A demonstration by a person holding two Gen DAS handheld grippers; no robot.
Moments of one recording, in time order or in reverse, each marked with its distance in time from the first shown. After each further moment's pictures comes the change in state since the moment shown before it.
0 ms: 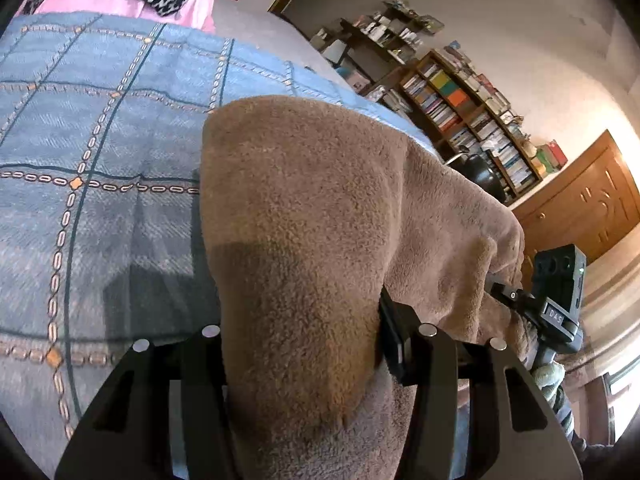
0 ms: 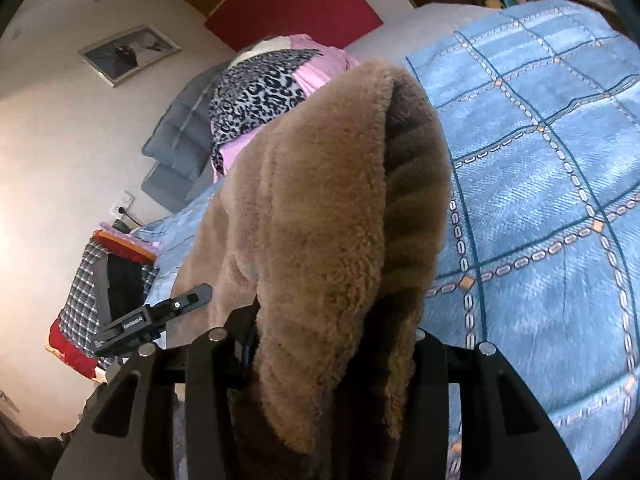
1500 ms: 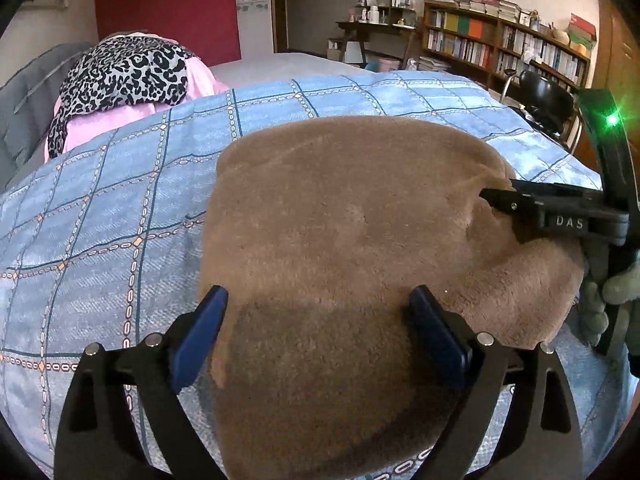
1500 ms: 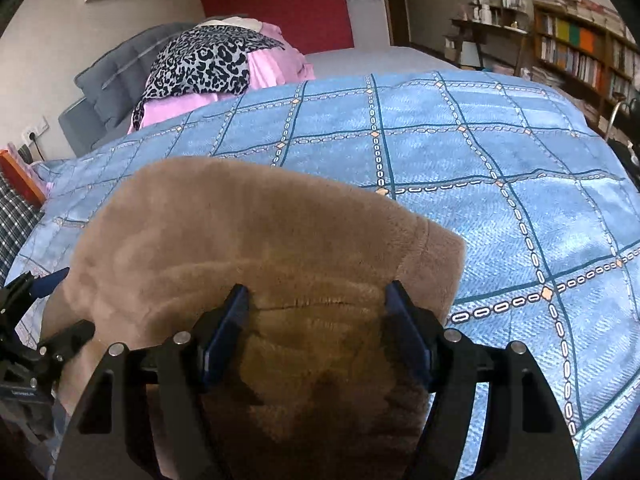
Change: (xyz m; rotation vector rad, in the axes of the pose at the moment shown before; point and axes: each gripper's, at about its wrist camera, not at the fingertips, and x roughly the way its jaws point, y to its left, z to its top) left arm 0.011 -0.070 -0.052 0.425 -0.085 0.464; right arm 0.052 0.014 -0.008 -0.283 -0.045 -0.431
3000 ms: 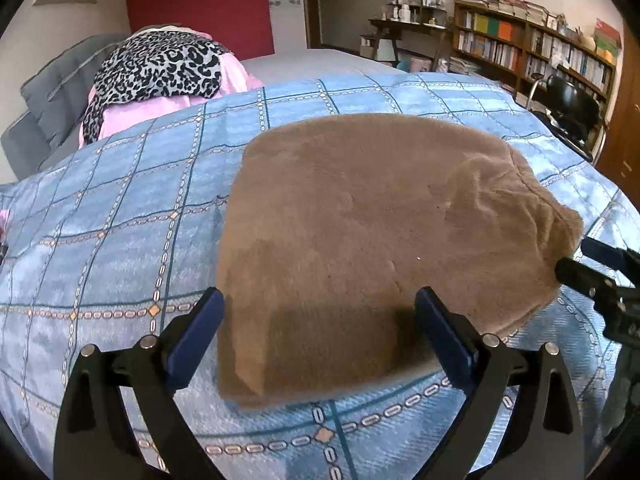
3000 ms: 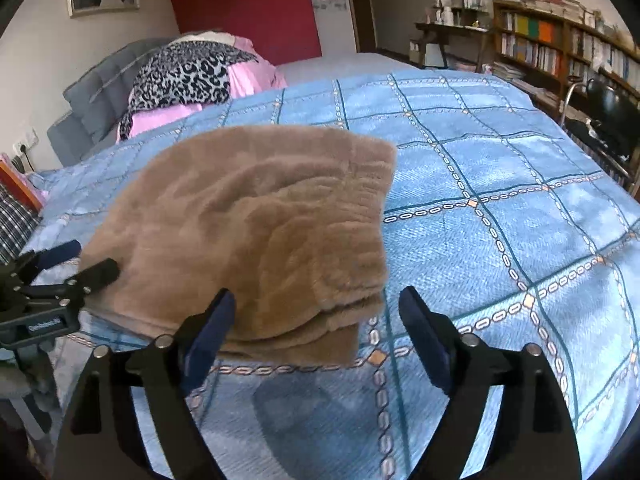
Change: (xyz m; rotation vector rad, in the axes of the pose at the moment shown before) left arm -0.053 -0.029 -0.013 -0.067 0.022 0.123; right arm -0.103 0.020 -0.077 0.071 -0.046 -0.090
